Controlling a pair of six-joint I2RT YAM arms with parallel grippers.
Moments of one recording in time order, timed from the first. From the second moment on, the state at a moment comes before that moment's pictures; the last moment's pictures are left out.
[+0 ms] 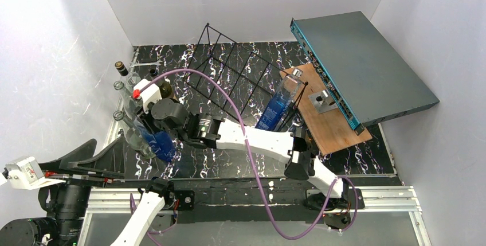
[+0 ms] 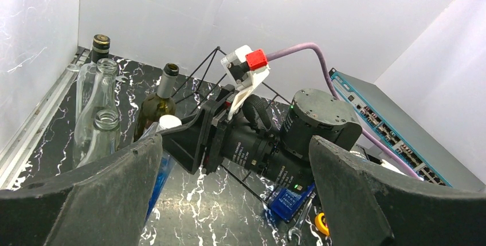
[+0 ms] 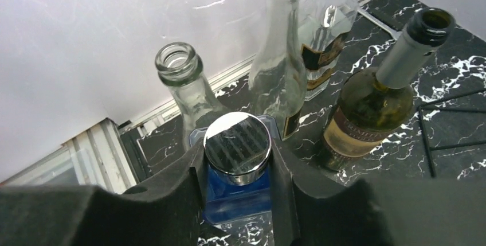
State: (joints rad) left arm -0.29 0.39 1.69 -1.15 -0.23 -0.40; right arm 1.41 2.24 2.32 -0.27 0.33 0.16
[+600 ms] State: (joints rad) left arm -0.29 0.39 1.64 -1.14 -0.22 -0.42; right arm 1.28 1.93 2.00 -0.38 0.24 0.21
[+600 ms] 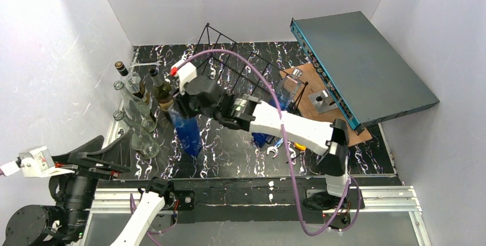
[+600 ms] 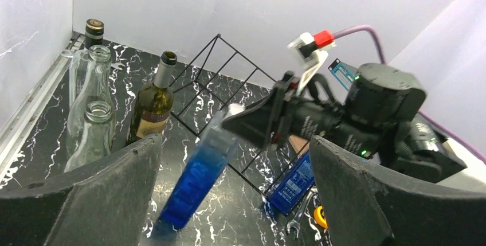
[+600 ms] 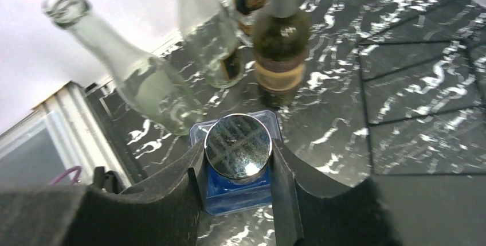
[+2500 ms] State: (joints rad) left arm -0.29 0.42 1.57 -1.11 -0.17 -0.46; right arm 0.49 1.58 1.59 -0.47 -0.22 0.35
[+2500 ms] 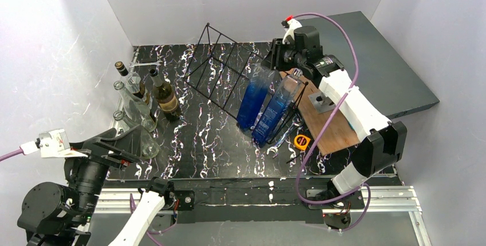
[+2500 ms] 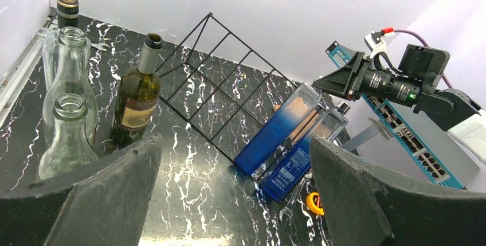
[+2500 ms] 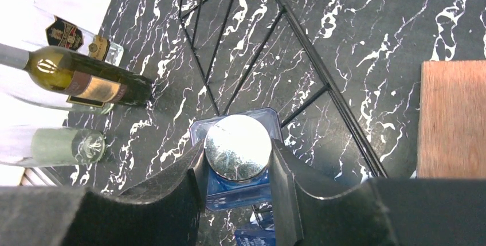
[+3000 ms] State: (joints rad) left arm -0.29 0.44 1.56 -1.09 -0.16 -0.47; right arm 0.45 1.58 1.60 -0.54 -0.21 0.38
